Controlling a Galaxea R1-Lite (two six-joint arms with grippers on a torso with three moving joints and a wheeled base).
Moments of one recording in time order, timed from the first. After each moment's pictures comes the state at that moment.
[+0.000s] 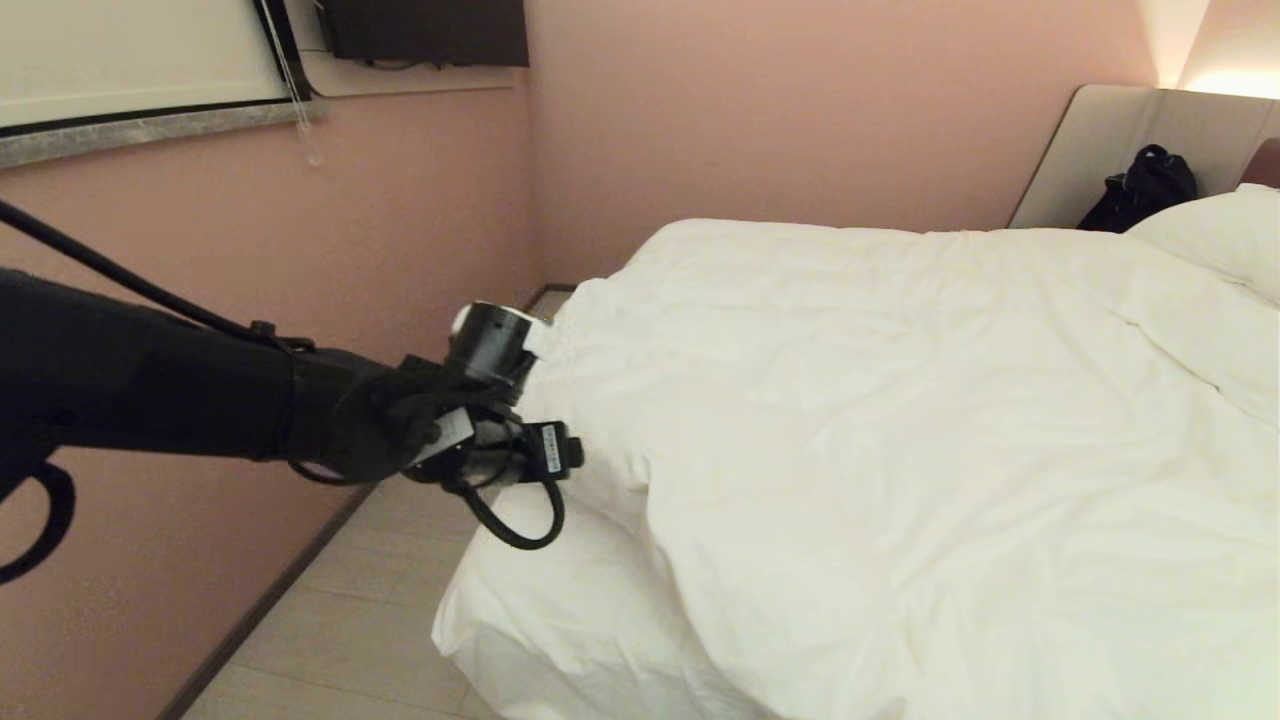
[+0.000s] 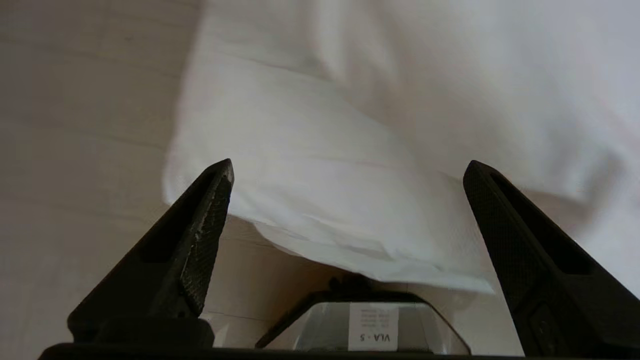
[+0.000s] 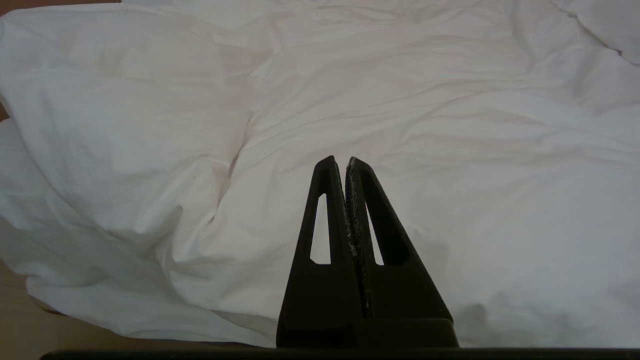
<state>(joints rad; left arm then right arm) -0.47 1.93 -1.24 0.07 0.23 -0.46 0.00 0.00 0.00 0.00 0.00 -0.03</state>
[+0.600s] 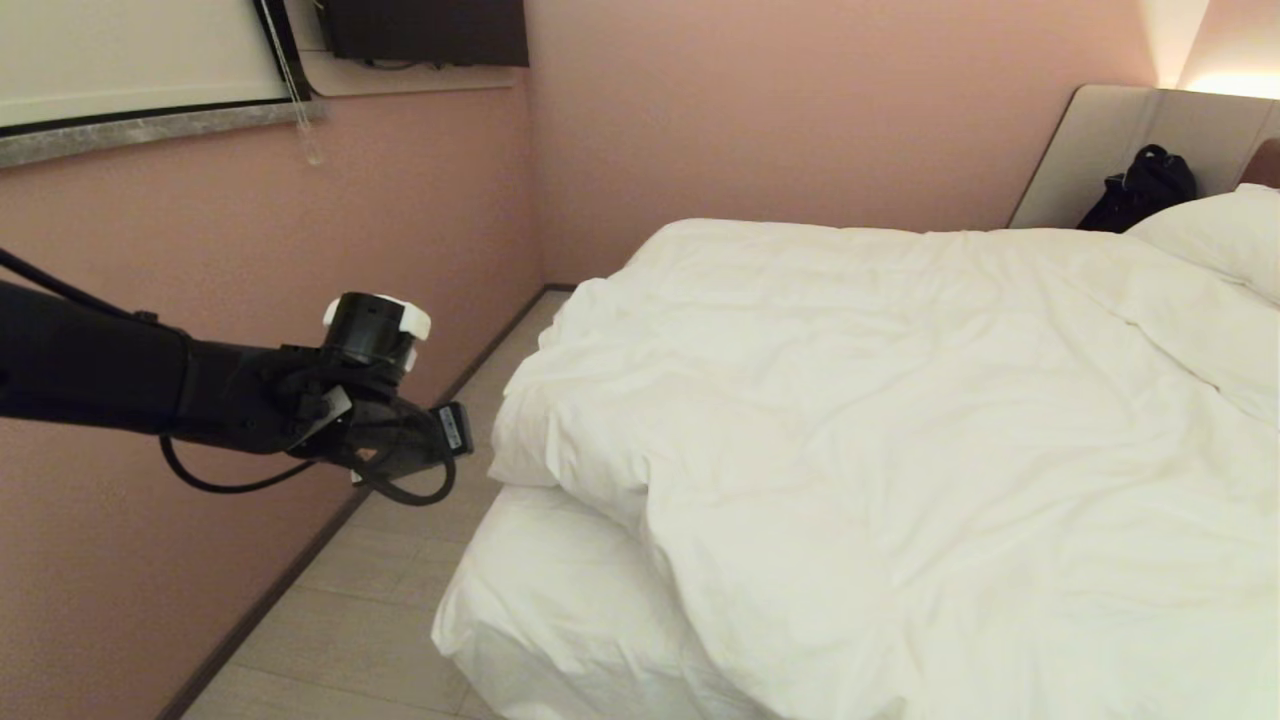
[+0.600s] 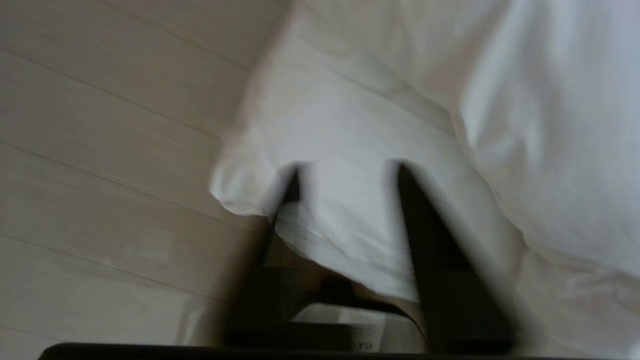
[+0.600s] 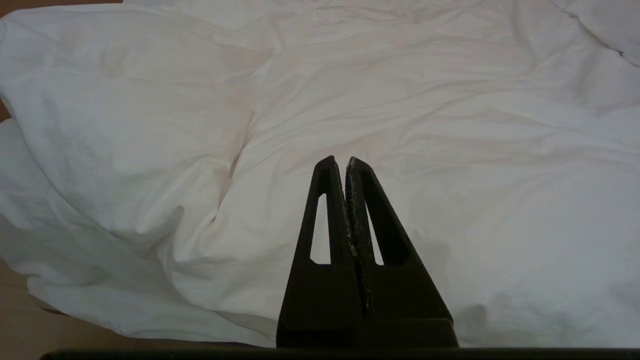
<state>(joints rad) -0.21 1.91 -1.19 0.06 0.05 -0.48 0.00 0.00 0.00 0.00 0.00 -0.03</state>
